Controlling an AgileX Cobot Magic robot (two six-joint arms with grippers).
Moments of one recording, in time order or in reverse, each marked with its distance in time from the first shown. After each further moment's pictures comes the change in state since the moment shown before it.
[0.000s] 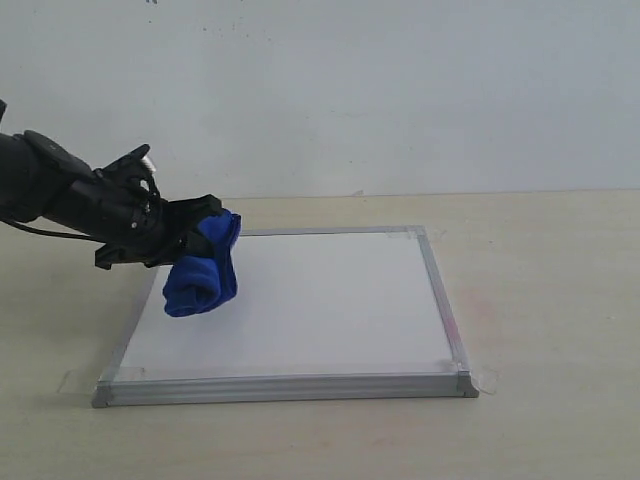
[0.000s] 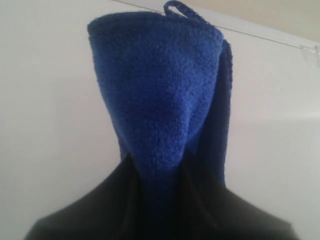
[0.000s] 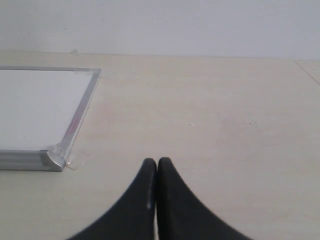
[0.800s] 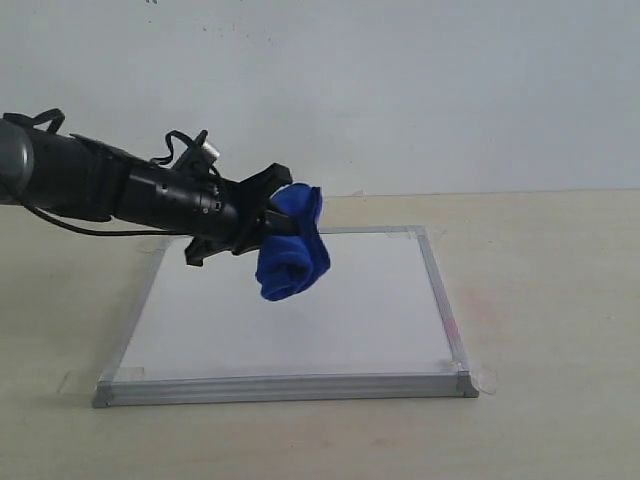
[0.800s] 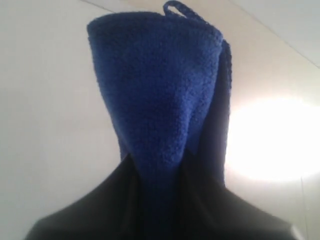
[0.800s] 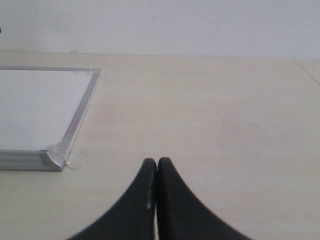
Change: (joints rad) left arm -0.158 0.002 -0.020 -0.482 0.072 0.206; right arm 0.000 0.000 0.000 0.000 0.000 0.000
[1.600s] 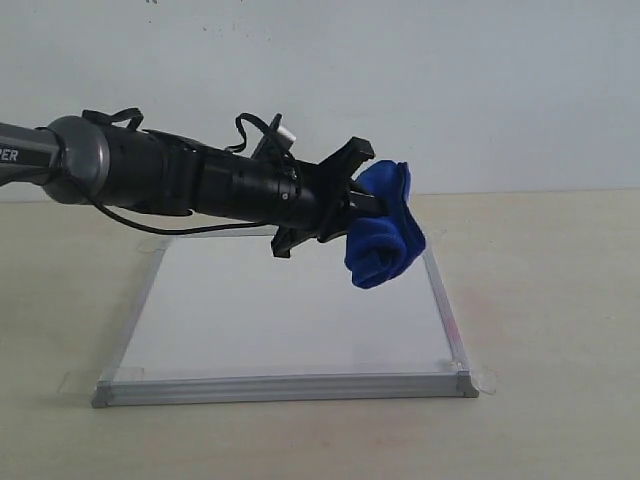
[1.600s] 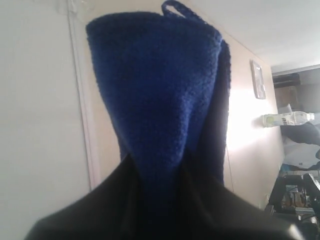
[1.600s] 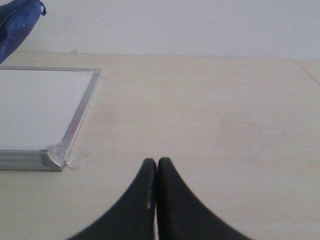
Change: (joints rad) left arm -0.162 0.041 -0.104 -0.197 0.044 0.031; right arm 0.000 0.000 0.000 0.000 0.000 0.000
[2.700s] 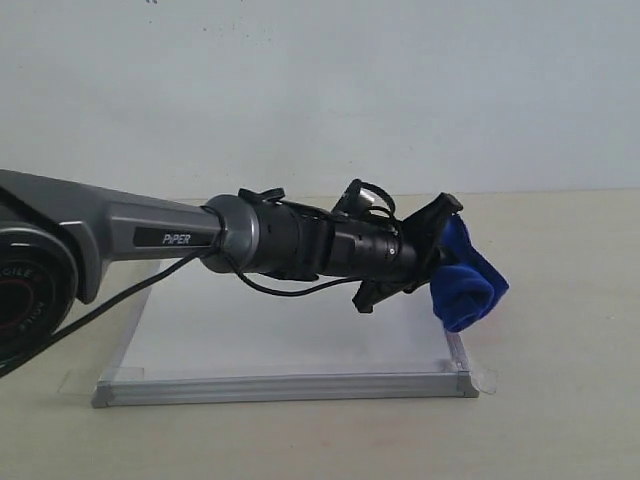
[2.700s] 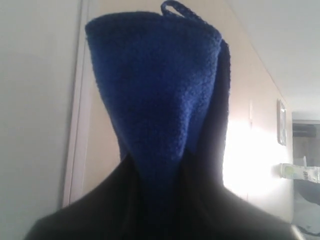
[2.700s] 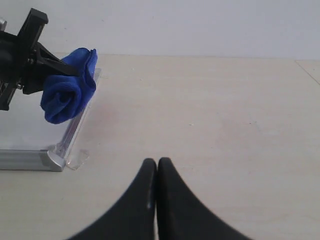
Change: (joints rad) left arm -0.216 0.265 -0.242 -0.146 -0.319 -0.148; right arm 0.000 0.000 0.000 0.000 0.000 0.000
